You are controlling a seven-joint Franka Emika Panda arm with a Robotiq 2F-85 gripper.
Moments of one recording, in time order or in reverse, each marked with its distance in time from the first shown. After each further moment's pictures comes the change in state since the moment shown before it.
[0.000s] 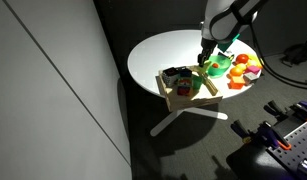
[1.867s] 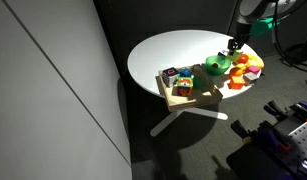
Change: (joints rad) arm -0.184 -0.108 -0.116 -0.061 0.175 -0.092 -0.114
